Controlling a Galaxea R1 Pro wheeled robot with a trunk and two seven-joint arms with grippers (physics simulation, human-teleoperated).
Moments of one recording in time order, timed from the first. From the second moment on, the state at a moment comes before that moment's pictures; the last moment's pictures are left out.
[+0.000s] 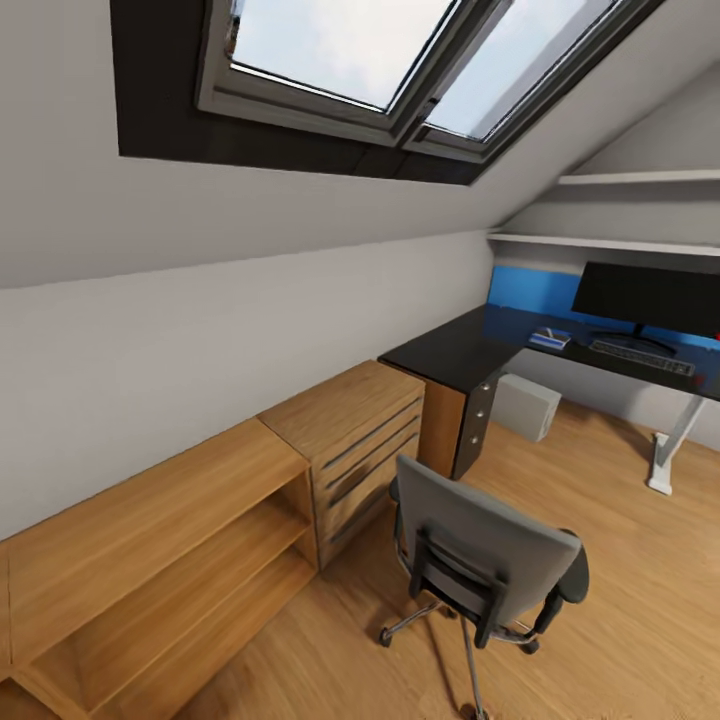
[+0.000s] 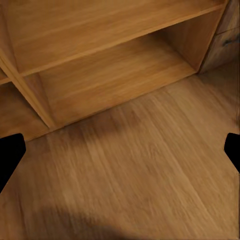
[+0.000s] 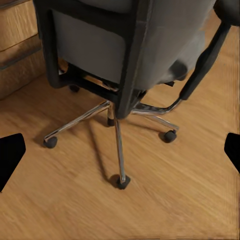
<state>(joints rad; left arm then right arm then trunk) -0.10 -0.07 -0.64 -0.02 0.84 -0.98 0.23 -0.21 0.03 -0.12 0.01 0.21 -0.99 -0.27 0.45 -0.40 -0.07</state>
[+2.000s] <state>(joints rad) -0.10 -0.07 -0.64 -0.02 0.84 -0.98 0.22 -0.21 0.03 -0.12 0.01 0.21 -0.99 -0.27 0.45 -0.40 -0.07</state>
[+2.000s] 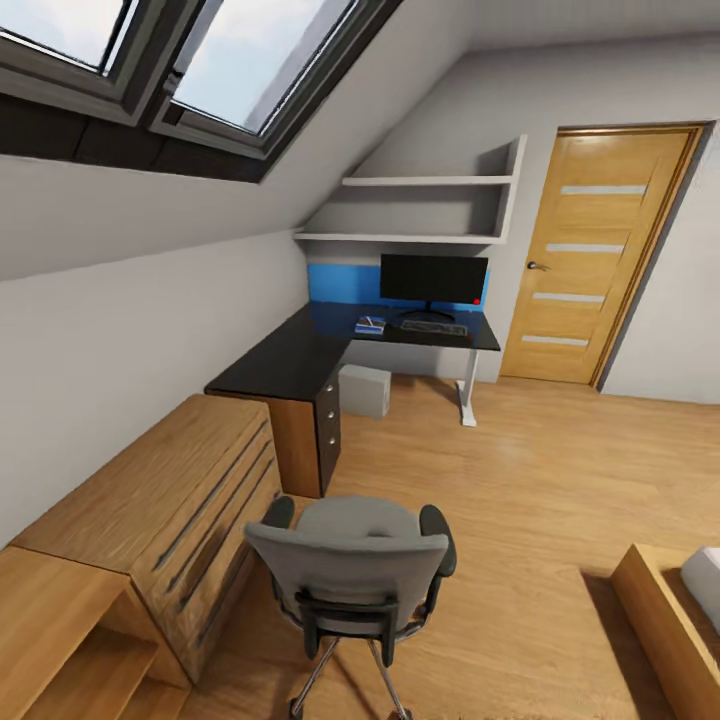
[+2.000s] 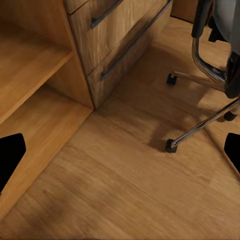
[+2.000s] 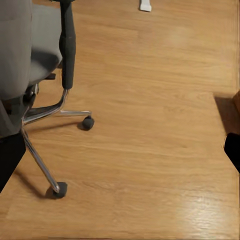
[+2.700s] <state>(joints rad) -0.10 -0.07 -0.64 -0.02 0.84 -0.98 0.22 -0.21 0.03 -0.12 0.02 0.21 -0.98 -0.27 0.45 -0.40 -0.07</state>
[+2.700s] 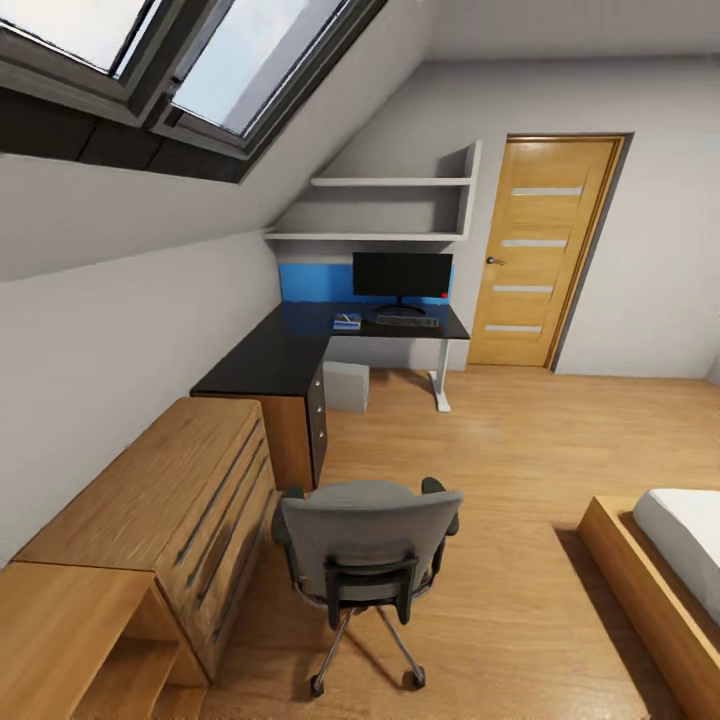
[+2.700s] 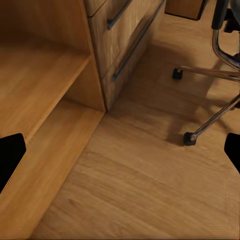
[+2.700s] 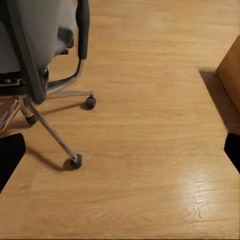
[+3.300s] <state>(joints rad) -0.10 -0.07 -0.64 -0.02 0.84 -0.98 0.22 -0.21 0.03 -0.12 0.02 0.21 -0.98 -0.27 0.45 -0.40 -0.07</state>
